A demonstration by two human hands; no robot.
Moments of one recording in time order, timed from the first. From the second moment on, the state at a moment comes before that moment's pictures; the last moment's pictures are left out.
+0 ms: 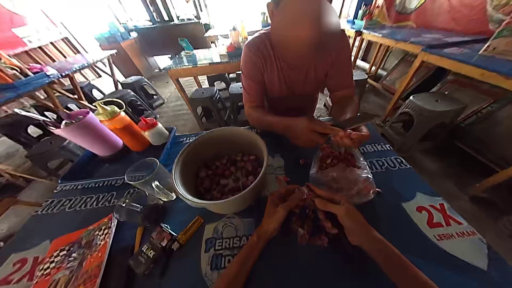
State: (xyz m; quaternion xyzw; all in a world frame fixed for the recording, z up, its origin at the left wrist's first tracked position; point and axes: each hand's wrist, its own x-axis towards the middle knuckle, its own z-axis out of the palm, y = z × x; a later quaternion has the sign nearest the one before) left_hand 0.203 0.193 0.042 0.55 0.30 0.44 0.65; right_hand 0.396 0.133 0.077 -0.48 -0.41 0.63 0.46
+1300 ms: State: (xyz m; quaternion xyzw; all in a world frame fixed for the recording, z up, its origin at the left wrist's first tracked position) left_hand 0.209 0.190 0.045 0.52 0.37 0.46 0.62; right_hand 0.398 0.136 0.076 -0.48 -0.48 0.58 0.46
